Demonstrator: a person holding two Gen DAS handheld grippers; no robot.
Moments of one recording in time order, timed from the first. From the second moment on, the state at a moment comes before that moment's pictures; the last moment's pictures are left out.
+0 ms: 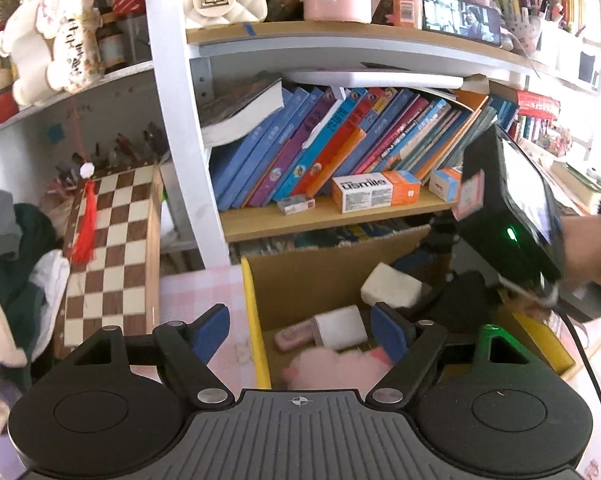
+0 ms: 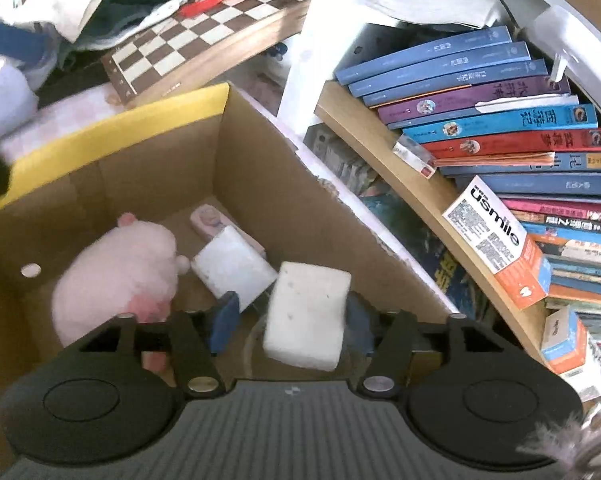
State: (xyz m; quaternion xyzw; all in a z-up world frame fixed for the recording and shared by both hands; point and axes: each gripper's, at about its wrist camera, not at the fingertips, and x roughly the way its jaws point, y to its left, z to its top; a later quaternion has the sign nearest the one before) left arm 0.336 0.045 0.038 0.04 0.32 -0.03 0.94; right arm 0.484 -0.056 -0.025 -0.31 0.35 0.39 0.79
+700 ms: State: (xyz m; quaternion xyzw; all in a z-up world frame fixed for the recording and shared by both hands) left arm 0.264 0.043 0.044 0.04 0.30 0.00 0.95; right arm 0.420 -0.090 0.042 -0.24 0.29 0.37 0.85
